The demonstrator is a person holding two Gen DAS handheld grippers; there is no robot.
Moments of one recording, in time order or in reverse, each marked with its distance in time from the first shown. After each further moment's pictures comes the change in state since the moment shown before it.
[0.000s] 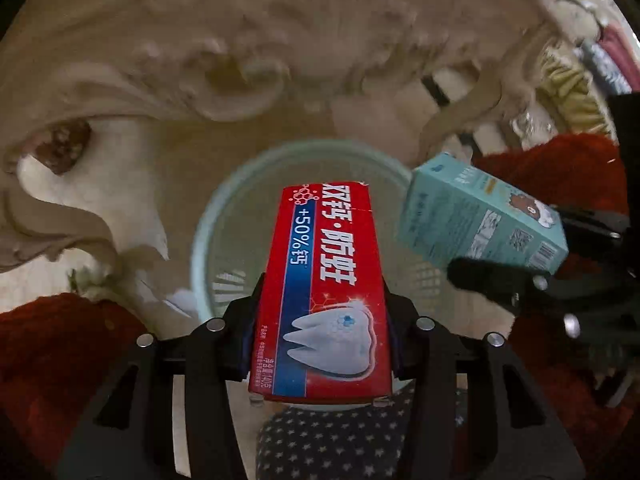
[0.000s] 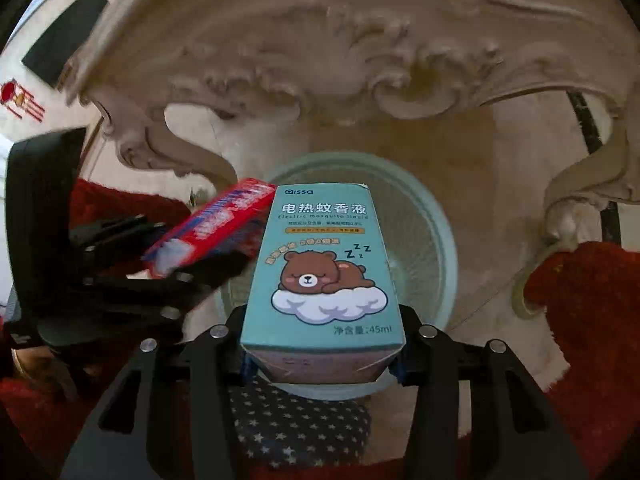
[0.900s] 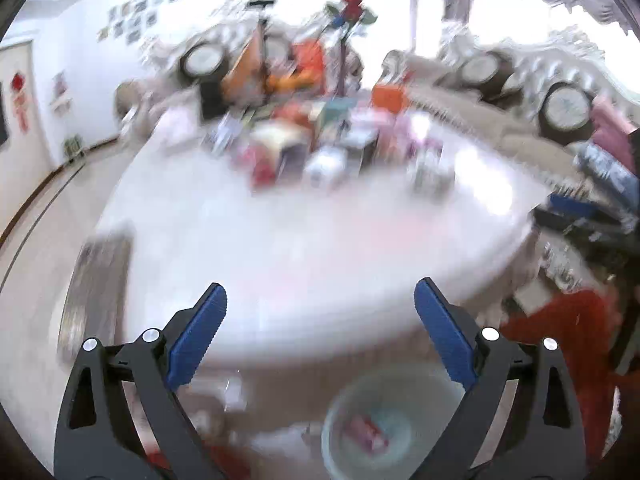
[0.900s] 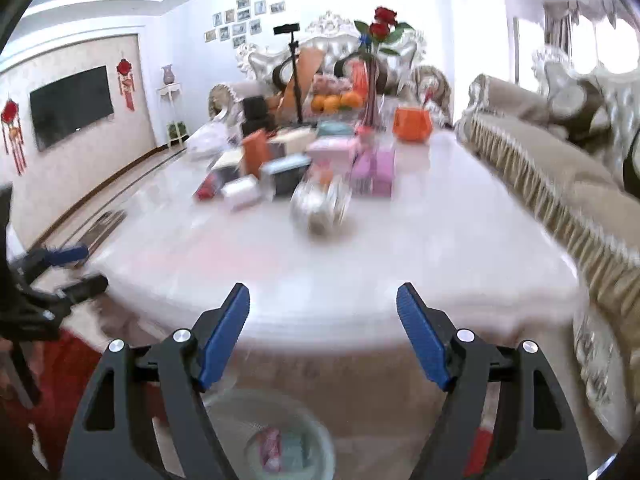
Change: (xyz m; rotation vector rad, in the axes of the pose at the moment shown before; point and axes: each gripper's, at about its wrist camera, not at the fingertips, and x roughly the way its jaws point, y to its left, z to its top) left arm -0.211 0.021 0.100 0.098 -0.644 0.200; right arm -0.204 -0.005 0.094 -0.051 -0.685 -0.232
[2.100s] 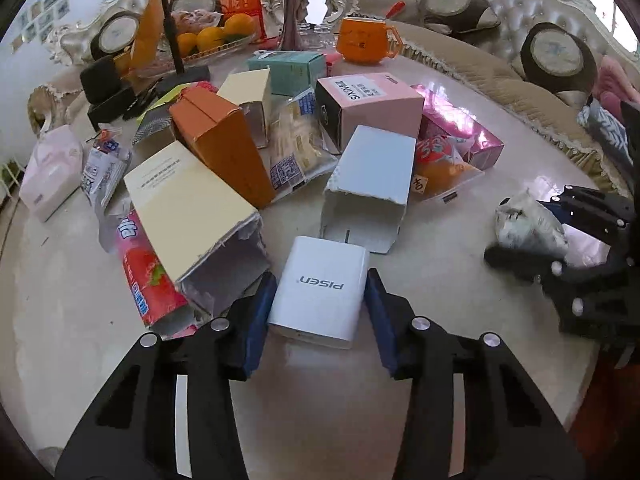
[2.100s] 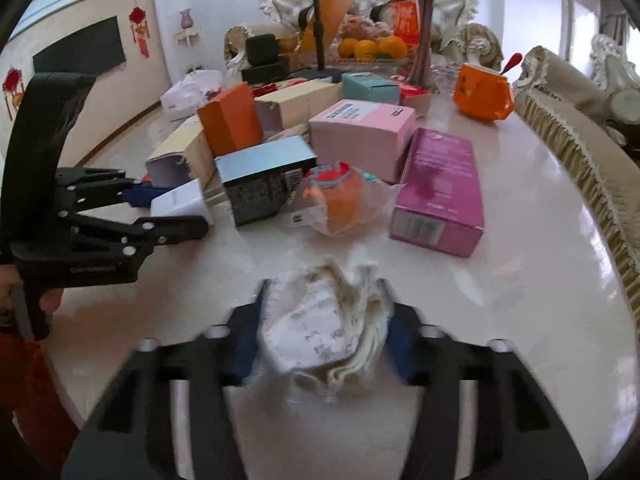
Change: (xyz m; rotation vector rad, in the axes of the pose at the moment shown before) left arm 0.202 0.006 0.102 0.161 0.269 -0.130; right arm 0.147 -0.014 0.060 -0.076 0.213 0.101
